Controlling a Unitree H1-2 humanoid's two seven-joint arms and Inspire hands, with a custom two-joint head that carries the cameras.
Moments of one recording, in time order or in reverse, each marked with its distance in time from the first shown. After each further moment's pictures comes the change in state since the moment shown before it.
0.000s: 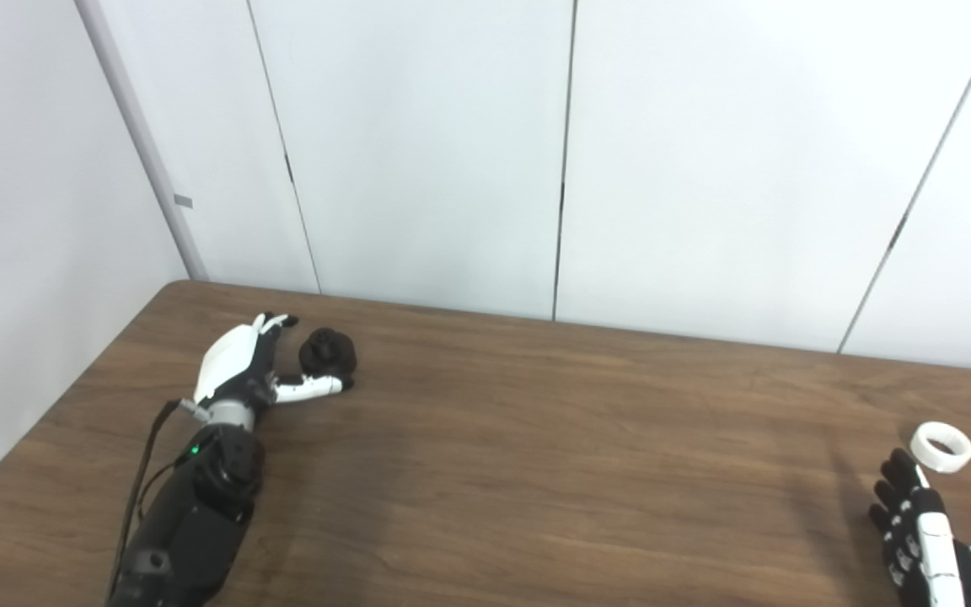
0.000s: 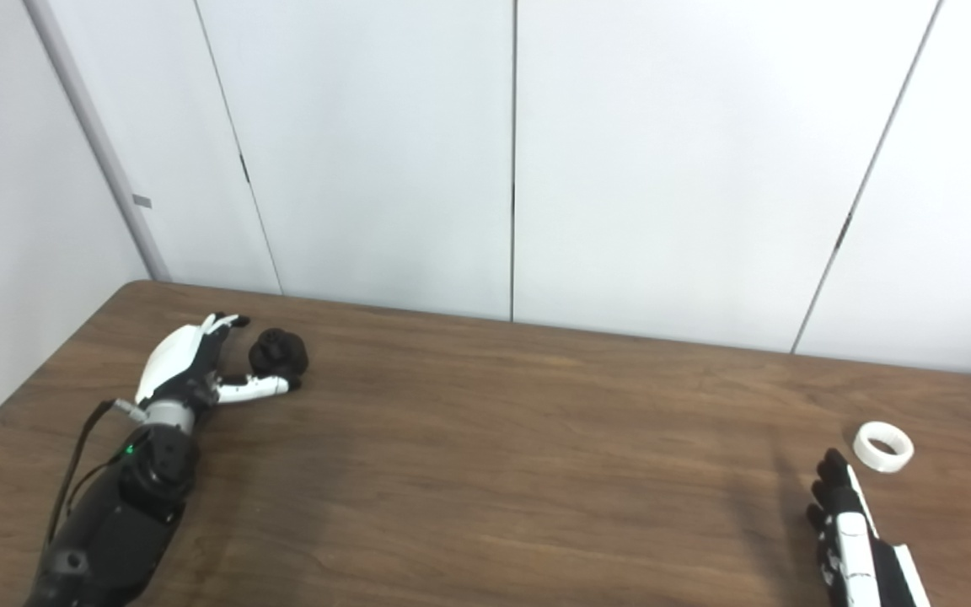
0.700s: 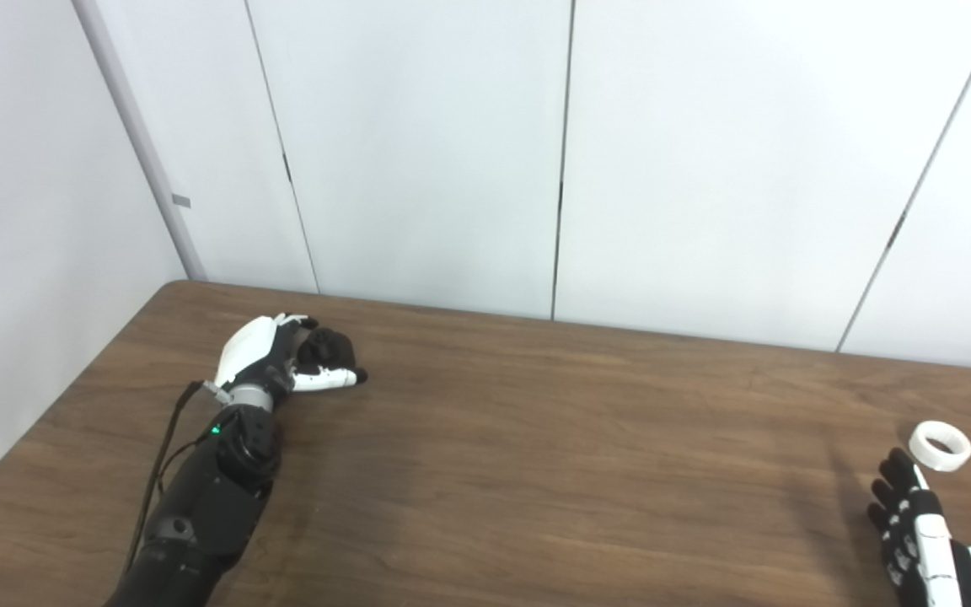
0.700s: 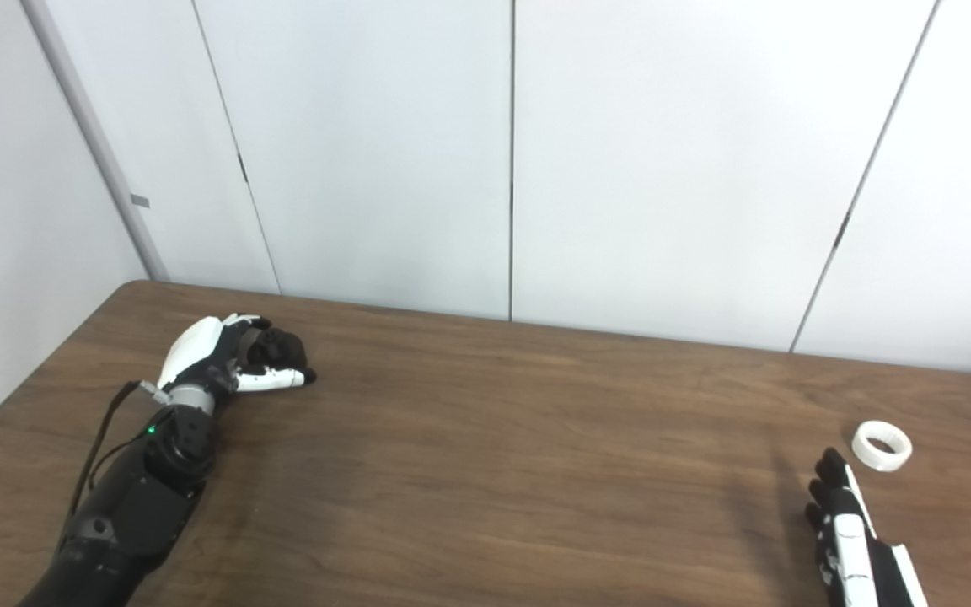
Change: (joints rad) left arm -0.060 0.006 -0.068 0.076 -0.009 0.040 0.000; right arm 0.000 0.000 0.004 0.020 -0.009 -0.038 0.003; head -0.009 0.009
